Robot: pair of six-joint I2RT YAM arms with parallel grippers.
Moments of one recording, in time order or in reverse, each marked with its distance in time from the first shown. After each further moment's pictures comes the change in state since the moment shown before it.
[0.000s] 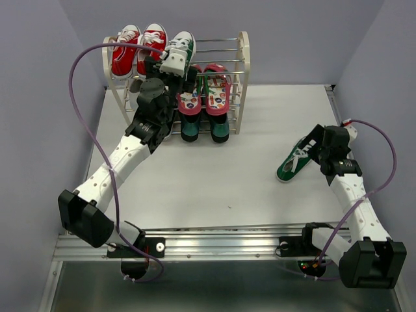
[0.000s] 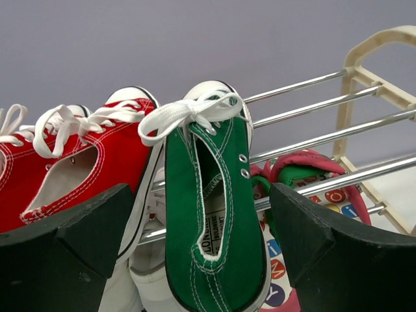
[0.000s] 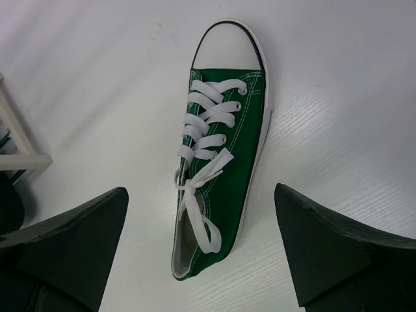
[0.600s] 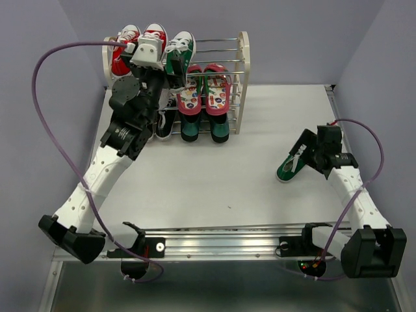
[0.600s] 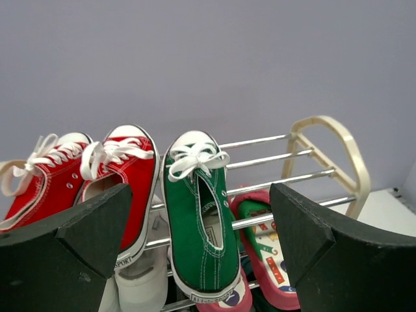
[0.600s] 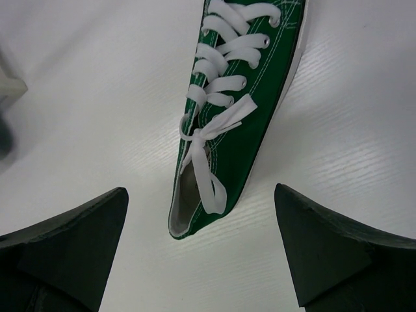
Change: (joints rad) left arm 0.000 -0.108 0.126 -0.164 0.054 -0.188; right arm 0.024 0.070 0.041 -0.127 -0.175 -0.049
